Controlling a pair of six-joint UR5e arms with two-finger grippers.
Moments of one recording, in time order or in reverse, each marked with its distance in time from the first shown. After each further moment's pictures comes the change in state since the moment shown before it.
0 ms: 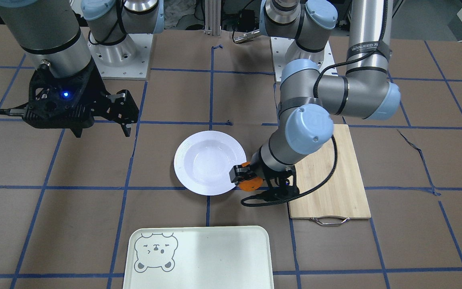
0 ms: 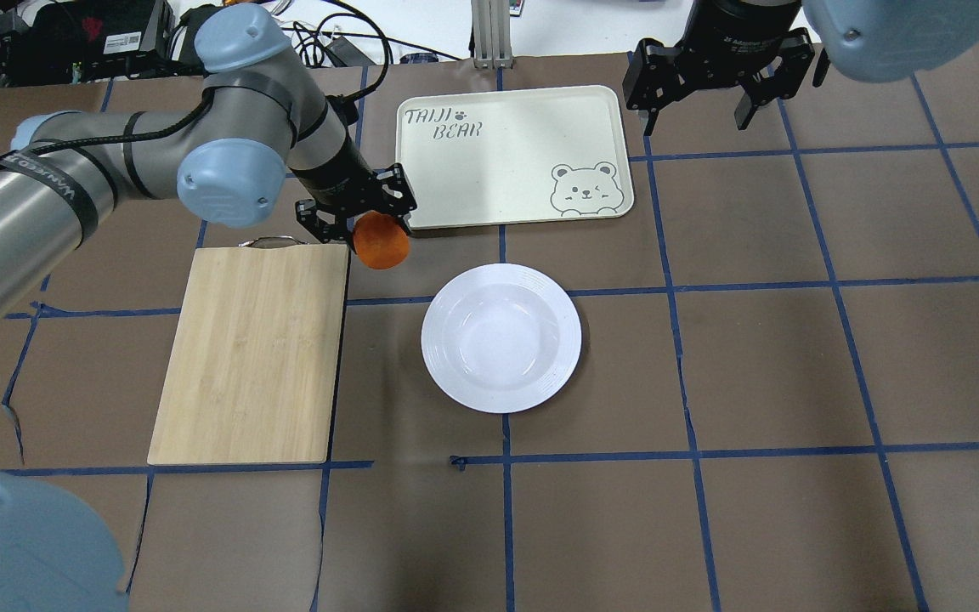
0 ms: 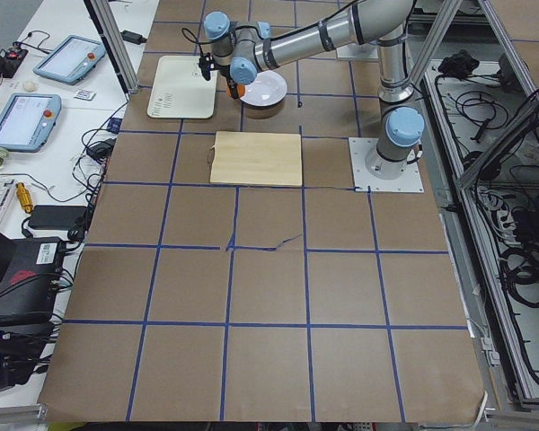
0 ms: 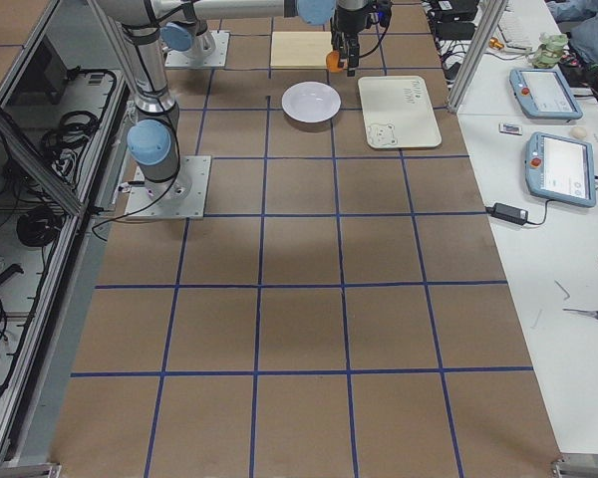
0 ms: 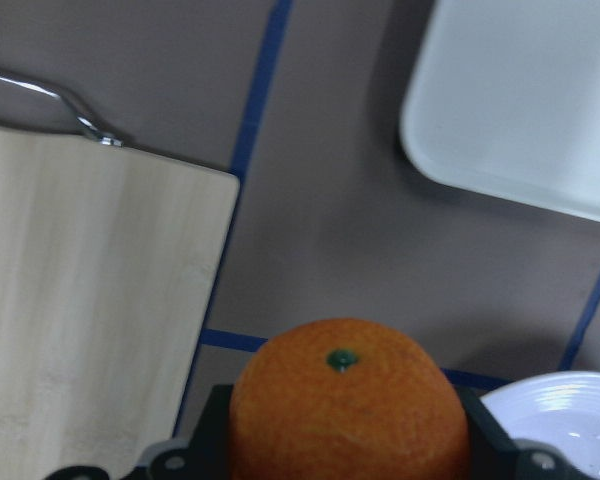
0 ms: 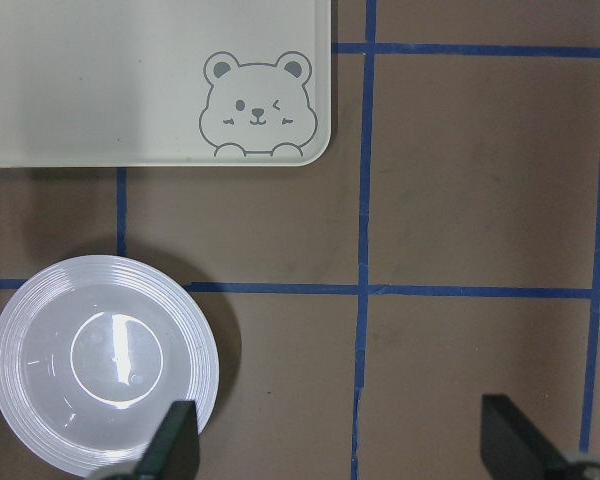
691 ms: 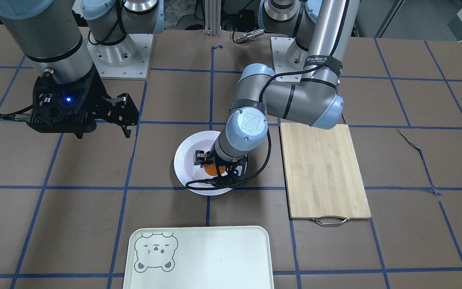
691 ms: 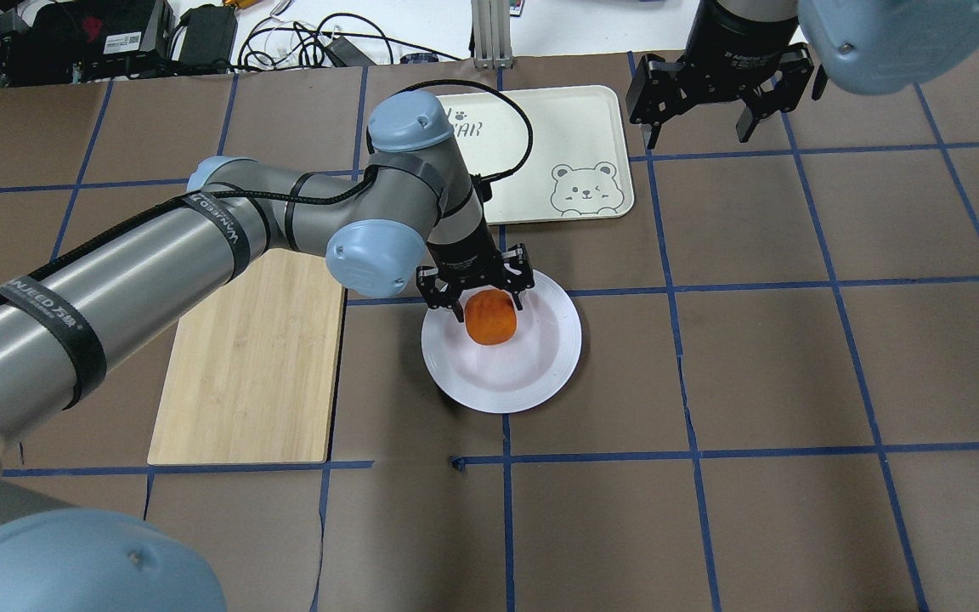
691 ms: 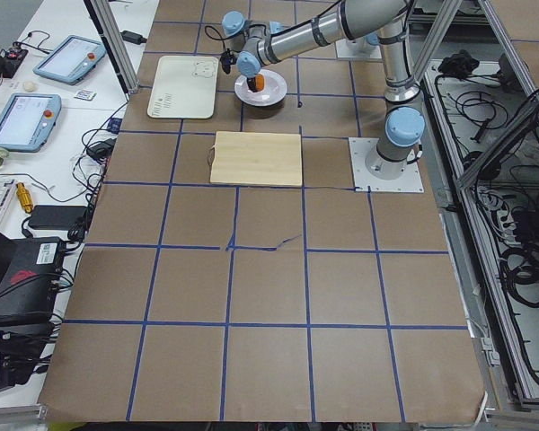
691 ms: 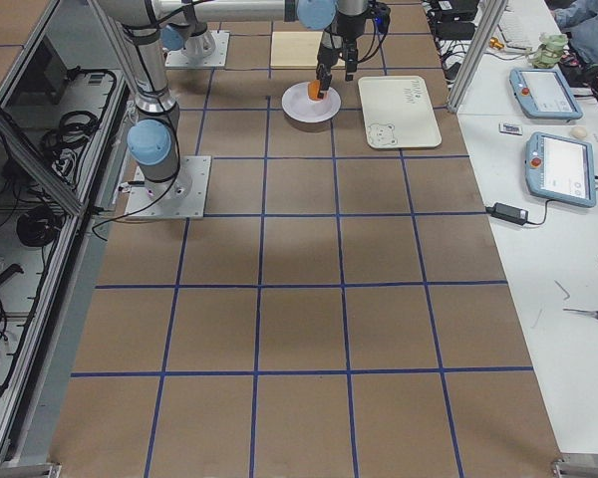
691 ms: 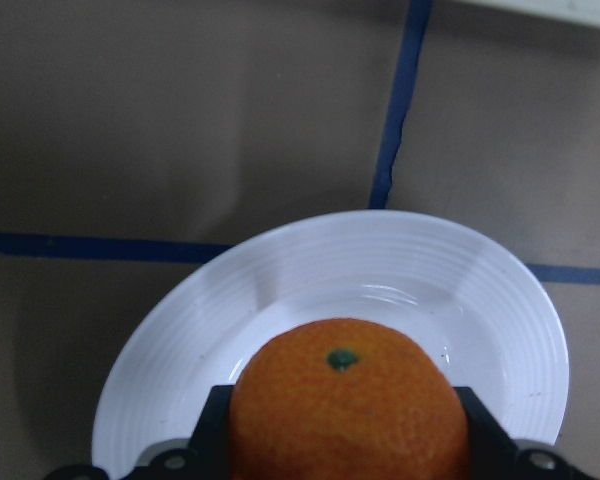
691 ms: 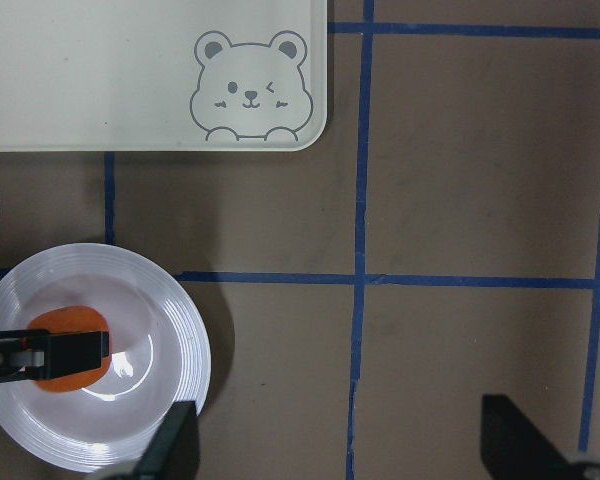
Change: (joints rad) left arm -0.143 -0.056 -0.049 0.028 -0.006 -0.013; right arm -0.005 0.000 0.030 -0.005 -0.003 -0.006
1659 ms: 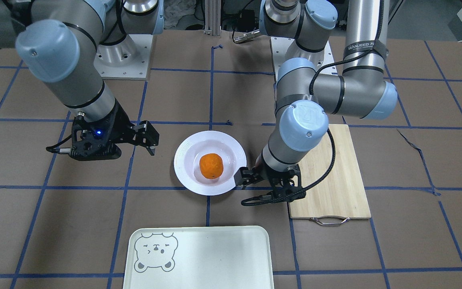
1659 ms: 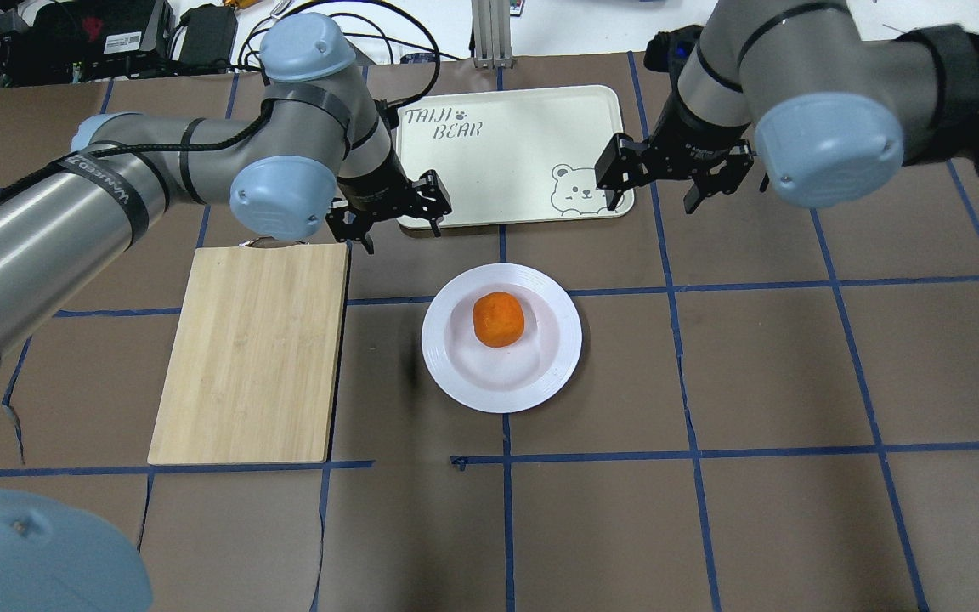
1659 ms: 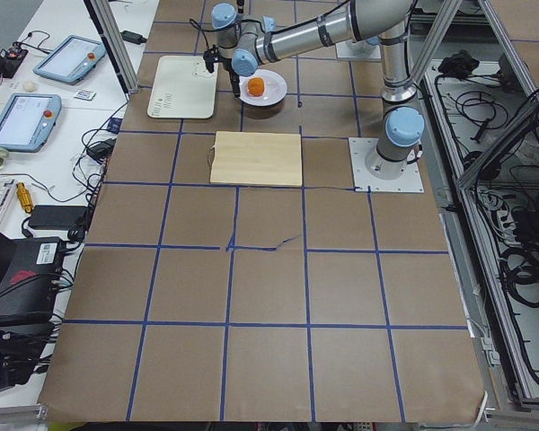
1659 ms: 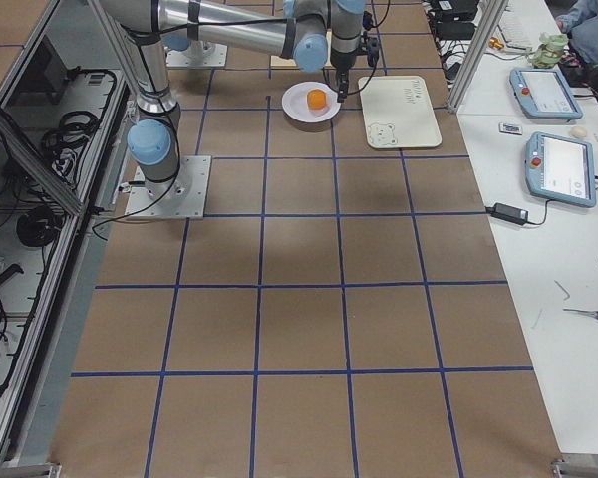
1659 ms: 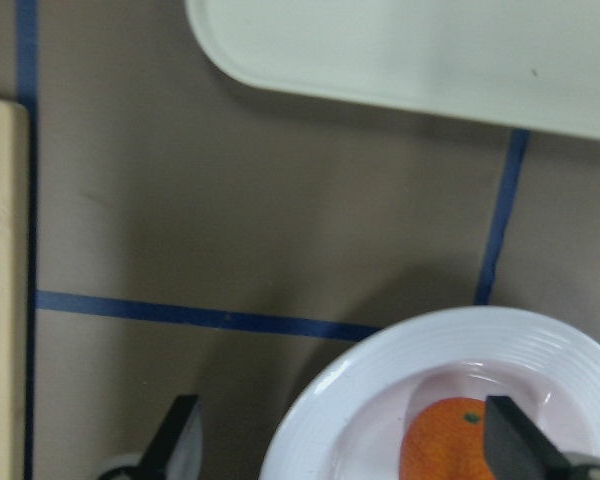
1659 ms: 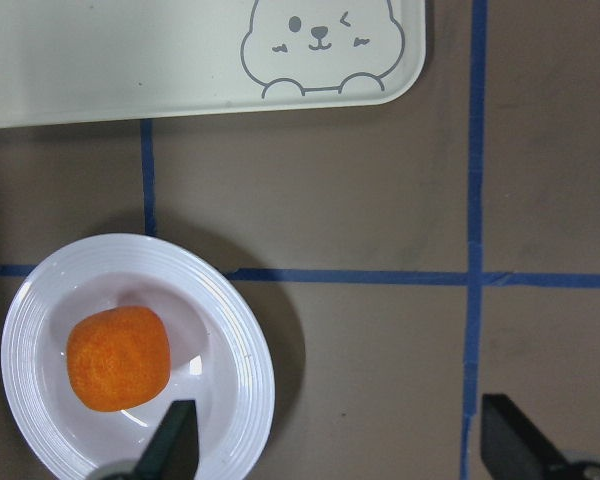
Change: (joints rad) left arm 0.186 0.069 0.057 -0.006 0.145 0.058; right arm -0.022 0.017 0.313 -0.315 0.189 0.017
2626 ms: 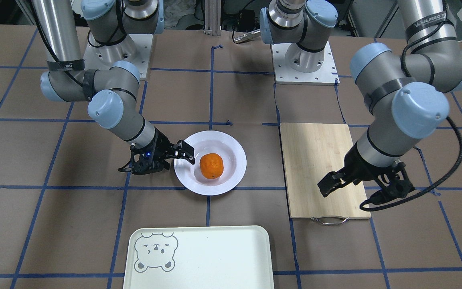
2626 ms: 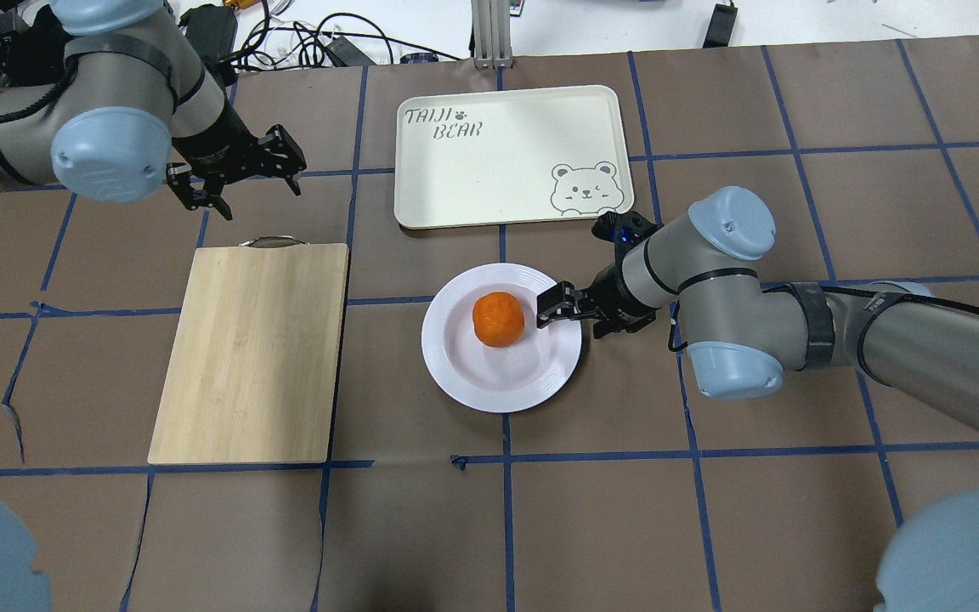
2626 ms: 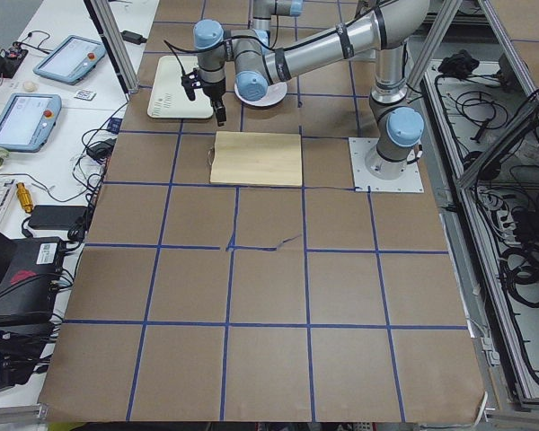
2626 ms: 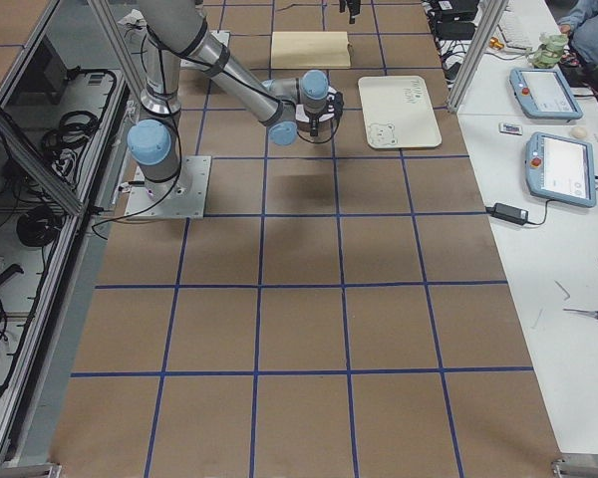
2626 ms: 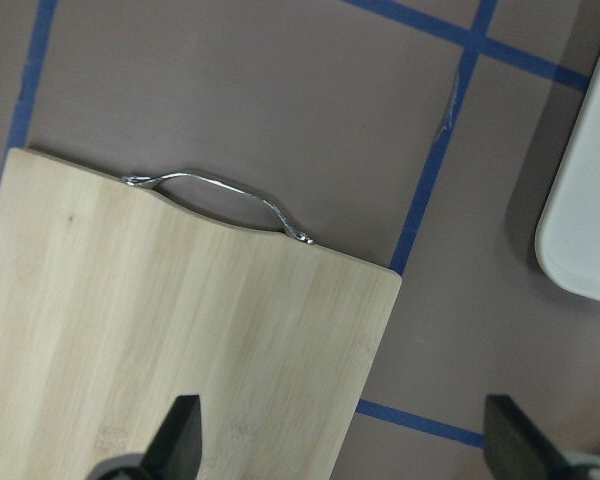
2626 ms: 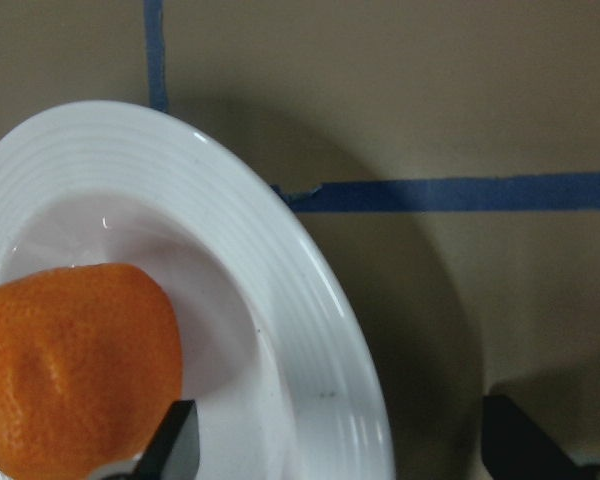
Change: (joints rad) left arm 0.266 0.107 0.001 -0.039 0.066 0.071; right arm 0.013 0.200 0.395 -0.626 0.299 0.066
